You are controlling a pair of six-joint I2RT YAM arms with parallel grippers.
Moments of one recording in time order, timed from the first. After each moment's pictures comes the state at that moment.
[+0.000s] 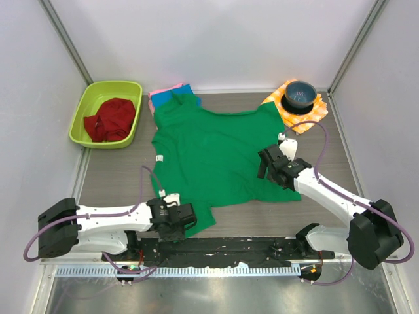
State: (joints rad) left arm -1.24 1.18 0.56 -0.86 -0.17 -1.32; right arm 0.55 1.22 0.77 -0.64 0.54 0.70
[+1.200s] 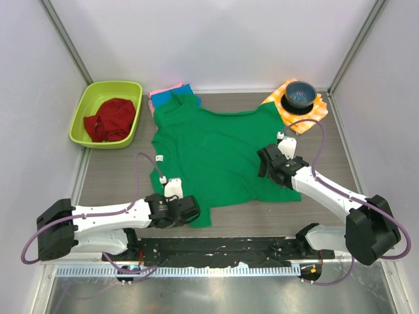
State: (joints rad) left arm -1.21 1.16 0.61 -0.78 -0.44 -1.25; right arm 0.54 1.25 0.77 -0.60 0.59 0.68
